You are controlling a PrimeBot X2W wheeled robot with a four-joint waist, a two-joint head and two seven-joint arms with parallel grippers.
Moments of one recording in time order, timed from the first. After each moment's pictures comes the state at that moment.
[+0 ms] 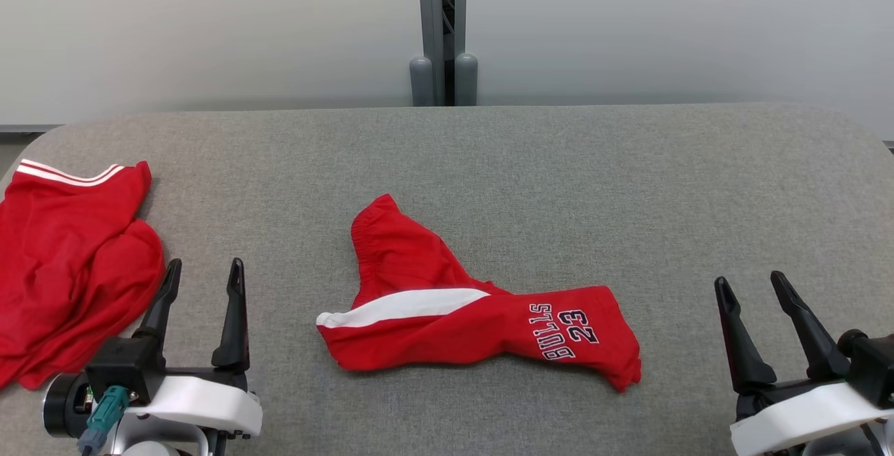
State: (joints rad) left arm -0.07 0.33 -0.29 0.09 -0.44 0.23 -0.25; right arm 0.05 -0.10 0.01 -0.05 0.26 0.13 -0.05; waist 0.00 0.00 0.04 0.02
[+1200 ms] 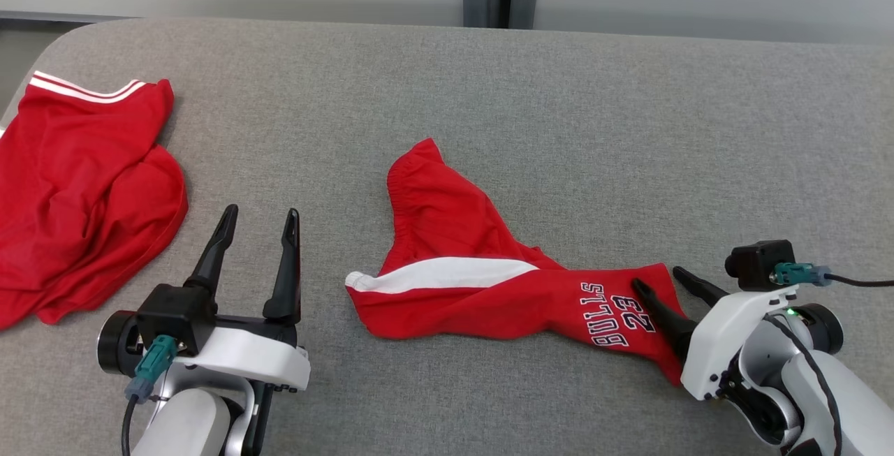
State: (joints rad) left arm -0.21 0.27 -0.37 0.13 -0.43 0.20 -0.25; right arm -0.36 -0.30 0.42 0.45 0.60 0.13 0.15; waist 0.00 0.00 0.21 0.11
